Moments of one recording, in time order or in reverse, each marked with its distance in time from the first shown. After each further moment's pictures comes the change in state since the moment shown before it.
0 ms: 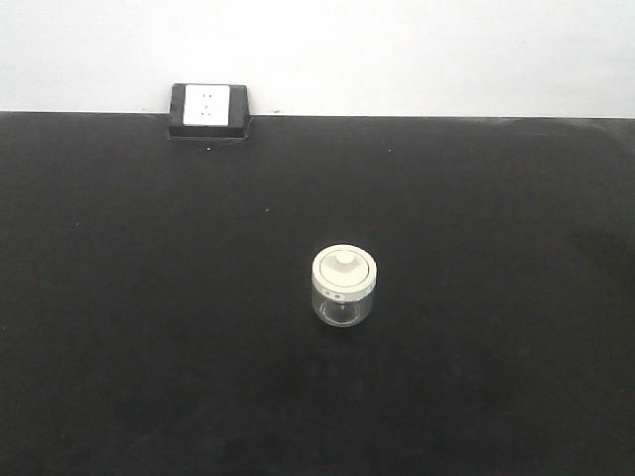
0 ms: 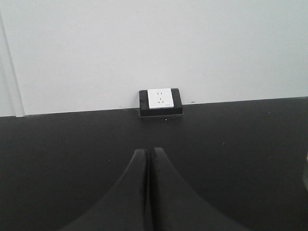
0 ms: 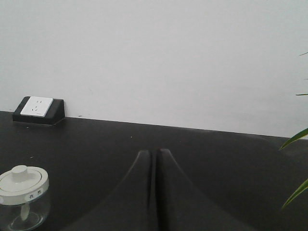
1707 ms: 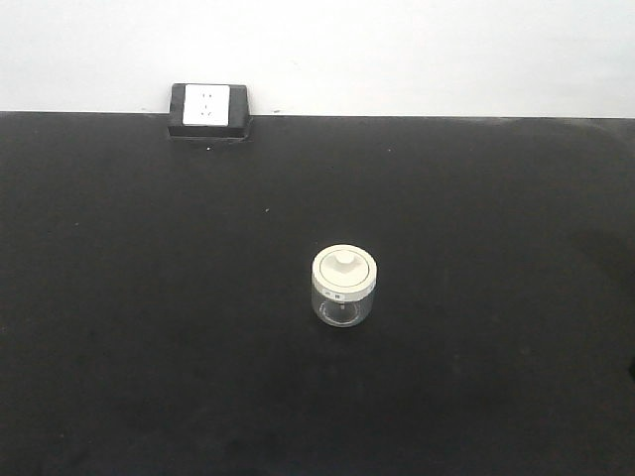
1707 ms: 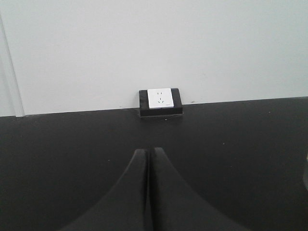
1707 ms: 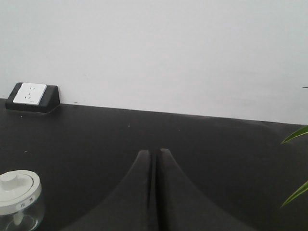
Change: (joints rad) left arm 0.000 0.000 0.000 0.000 0.000 0.000; right arm 0.002 0.258 -0.161 0.000 0.008 0.000
